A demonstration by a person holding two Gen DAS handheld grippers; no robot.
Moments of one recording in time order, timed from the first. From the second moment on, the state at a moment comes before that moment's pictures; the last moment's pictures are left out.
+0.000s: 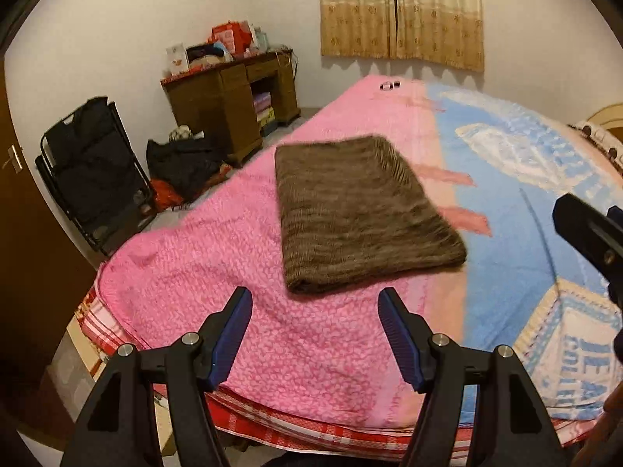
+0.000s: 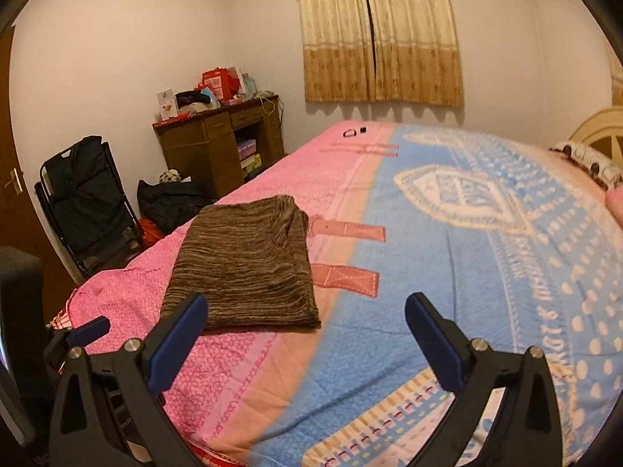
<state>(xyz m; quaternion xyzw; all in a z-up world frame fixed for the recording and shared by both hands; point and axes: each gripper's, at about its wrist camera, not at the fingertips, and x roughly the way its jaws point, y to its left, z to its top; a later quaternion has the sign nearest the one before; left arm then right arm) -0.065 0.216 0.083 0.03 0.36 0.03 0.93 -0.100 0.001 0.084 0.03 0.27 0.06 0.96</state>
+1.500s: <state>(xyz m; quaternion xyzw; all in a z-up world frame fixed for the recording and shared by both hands) -0.099 0.232 0.151 0.04 0.22 0.10 0.97 -0.147 -0.003 0.137 0.05 0.10 0.08 0.99</state>
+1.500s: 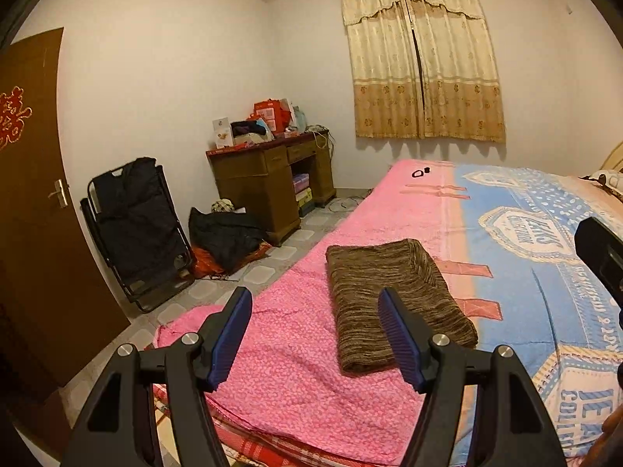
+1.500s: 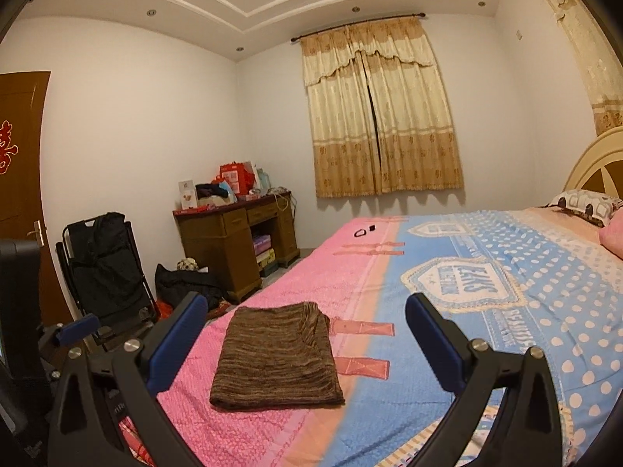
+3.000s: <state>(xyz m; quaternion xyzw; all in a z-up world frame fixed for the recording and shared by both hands) -0.092 0.232 0.140 0.04 0.25 0.09 0.96 -0.145 -0.012 0.129 0.06 0.12 0.07 0.99</state>
